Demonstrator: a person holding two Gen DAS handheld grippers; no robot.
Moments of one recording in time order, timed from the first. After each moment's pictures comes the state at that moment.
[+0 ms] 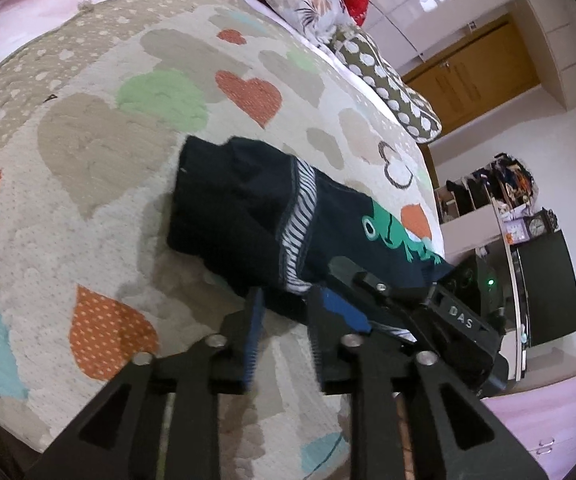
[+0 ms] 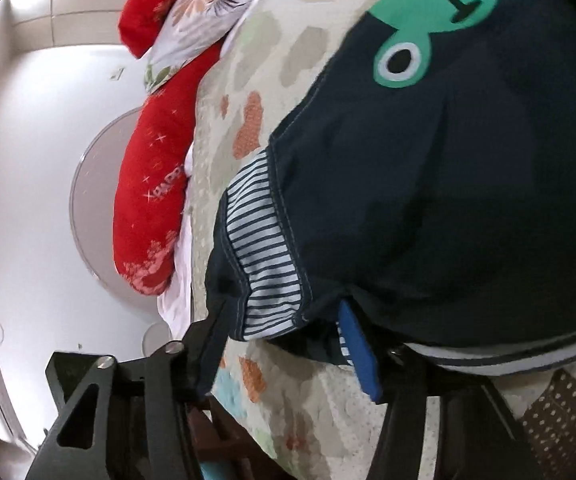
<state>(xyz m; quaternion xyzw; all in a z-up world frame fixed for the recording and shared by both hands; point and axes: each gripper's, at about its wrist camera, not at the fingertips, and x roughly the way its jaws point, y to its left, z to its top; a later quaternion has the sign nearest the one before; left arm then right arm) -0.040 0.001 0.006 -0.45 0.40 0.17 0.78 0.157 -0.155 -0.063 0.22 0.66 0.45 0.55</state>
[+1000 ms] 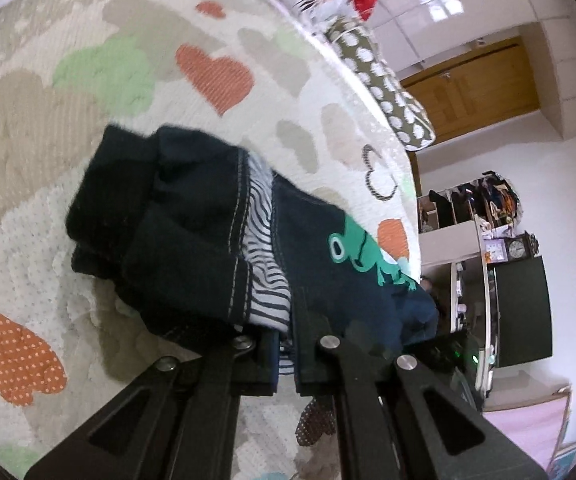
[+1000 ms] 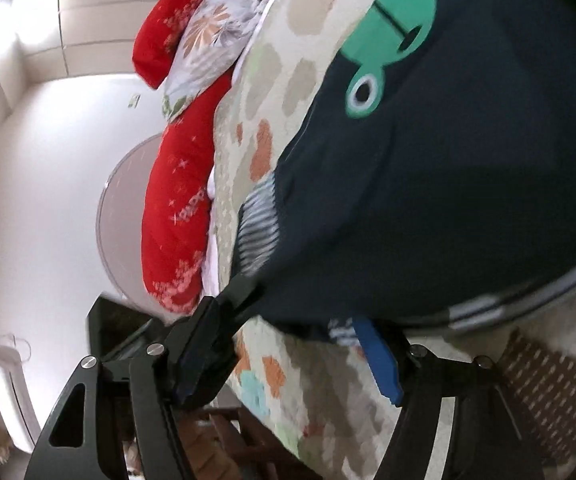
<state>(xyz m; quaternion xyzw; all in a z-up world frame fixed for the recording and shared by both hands) 0.011 0.003 -0.006 -0.50 0.36 0.14 0.77 0.166 -0.195 -0.064 0.29 0.65 0.45 0.54</state>
